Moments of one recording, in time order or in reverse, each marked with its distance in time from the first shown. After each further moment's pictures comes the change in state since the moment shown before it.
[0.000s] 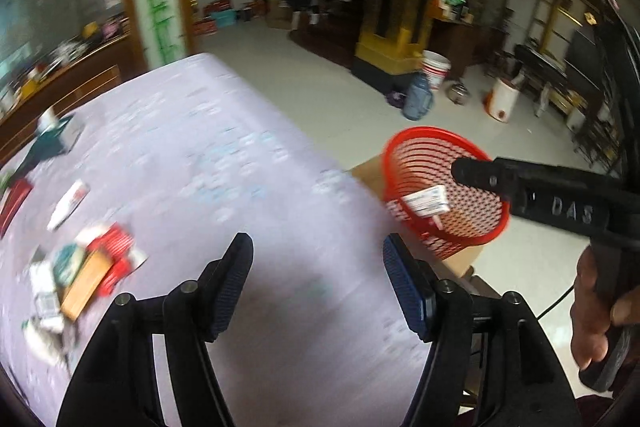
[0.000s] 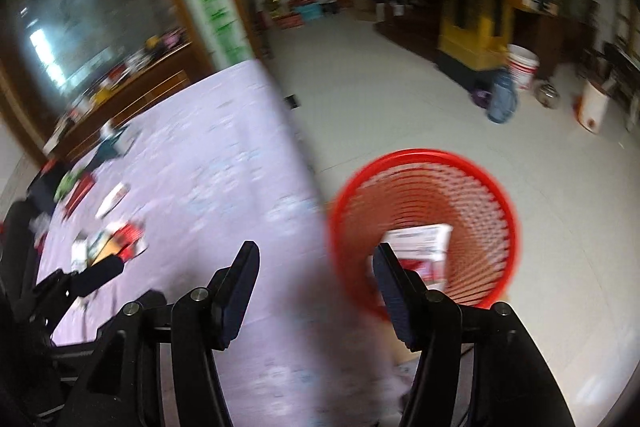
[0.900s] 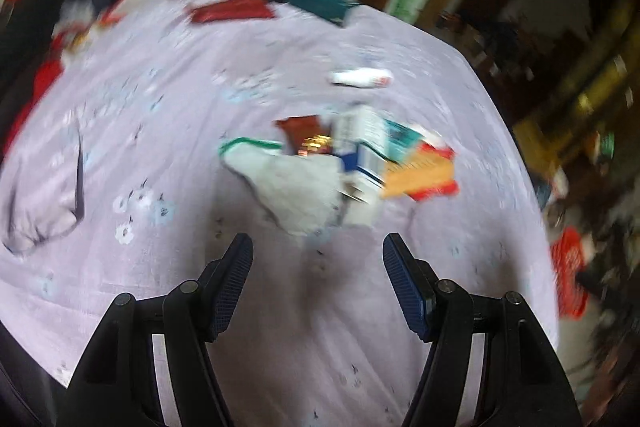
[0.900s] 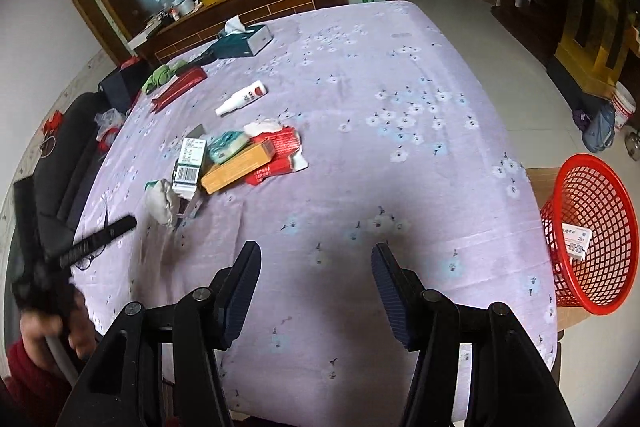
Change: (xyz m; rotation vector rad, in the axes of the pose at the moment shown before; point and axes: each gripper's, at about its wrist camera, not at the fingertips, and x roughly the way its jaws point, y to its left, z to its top) left arm -0.103 0.287 -0.155 -0.739 0.044 0.246; right arm 0.027 0.178 -0.049 -0.269 0.198 0.233
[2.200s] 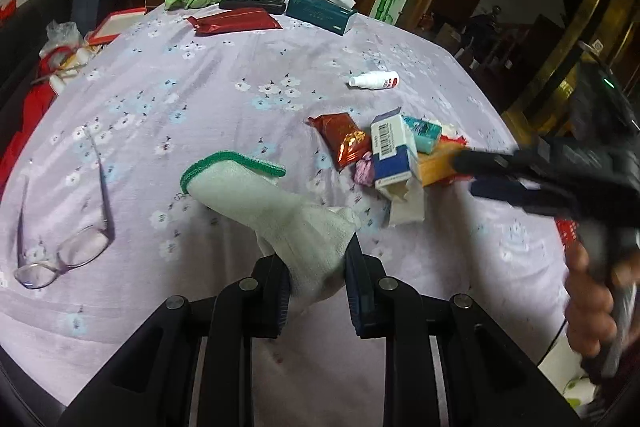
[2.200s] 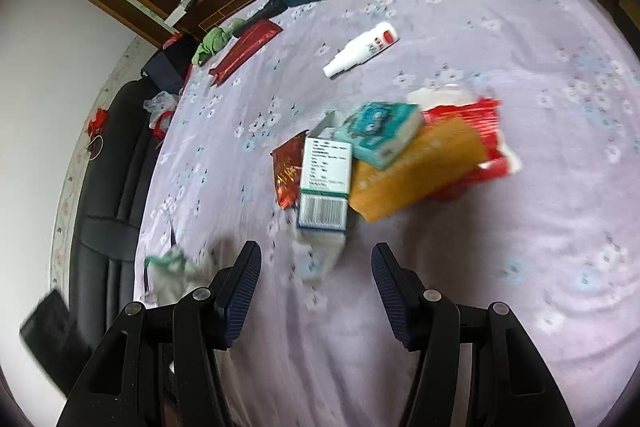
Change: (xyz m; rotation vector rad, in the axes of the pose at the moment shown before) left arm -0.019 0.049 -0.013 0.152 -0.051 -0.031; right arm 0.145 0.129 0.051 0.088 0.182 0.276
